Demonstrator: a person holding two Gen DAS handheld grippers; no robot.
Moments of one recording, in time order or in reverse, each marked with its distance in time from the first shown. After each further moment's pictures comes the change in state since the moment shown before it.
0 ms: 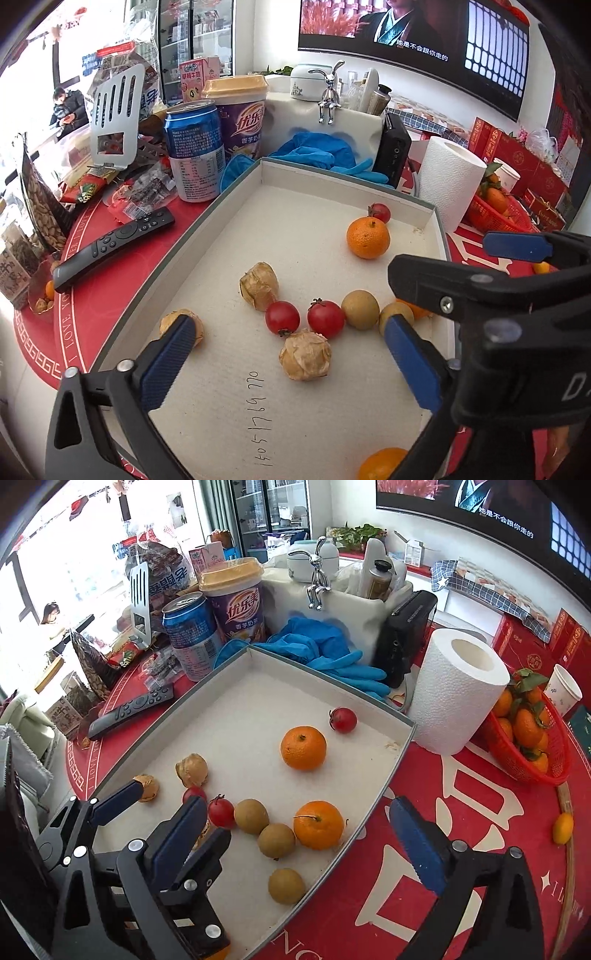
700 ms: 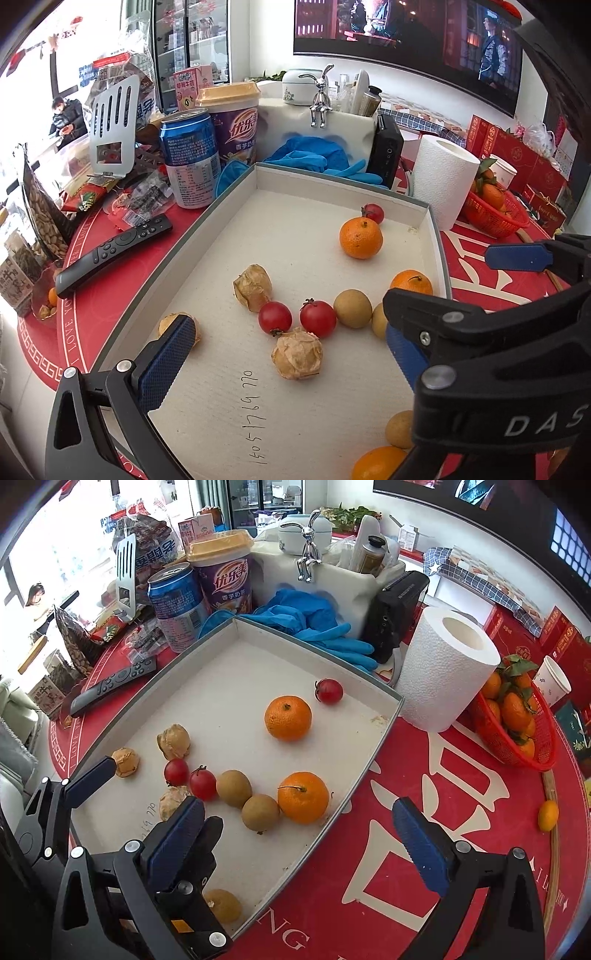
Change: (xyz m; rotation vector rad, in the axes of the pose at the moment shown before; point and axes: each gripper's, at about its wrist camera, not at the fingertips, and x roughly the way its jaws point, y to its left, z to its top) left arm -0.002 -0.006 -0.002 0.020 -0.015 0.001; right arm 0.006 0.002 -0.008 -0.017 0.081 -0.069
